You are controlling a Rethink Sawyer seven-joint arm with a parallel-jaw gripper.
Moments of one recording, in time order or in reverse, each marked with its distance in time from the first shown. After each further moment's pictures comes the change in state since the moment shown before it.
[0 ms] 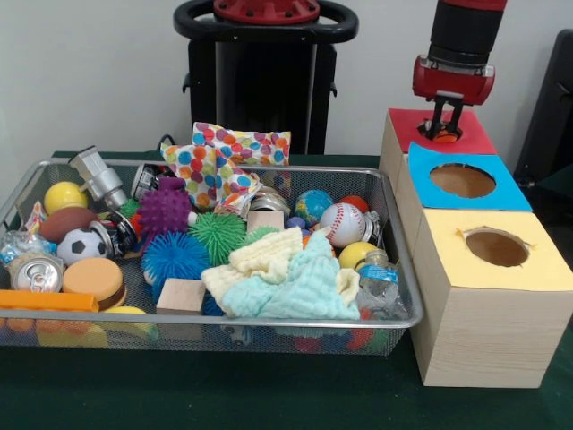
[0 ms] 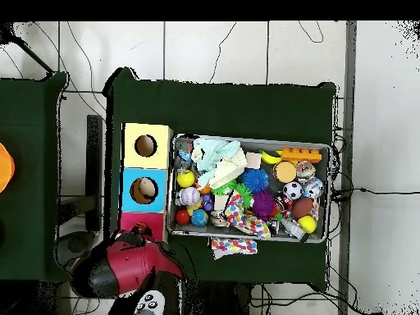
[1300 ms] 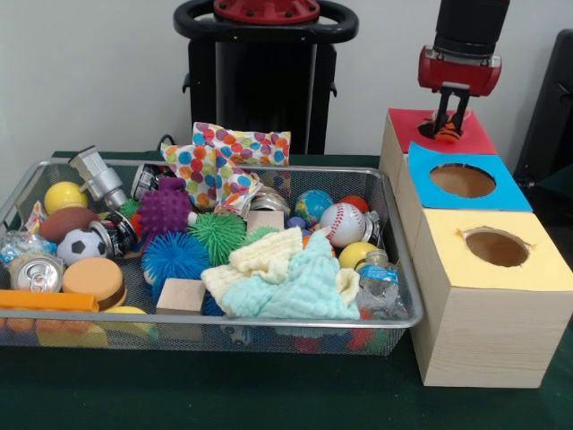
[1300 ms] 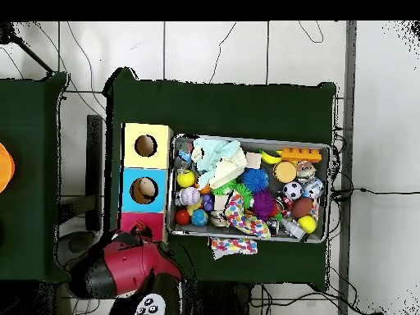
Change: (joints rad) arm -0.015 -0.039 0.023 0.006 0.000 0.043 0.000
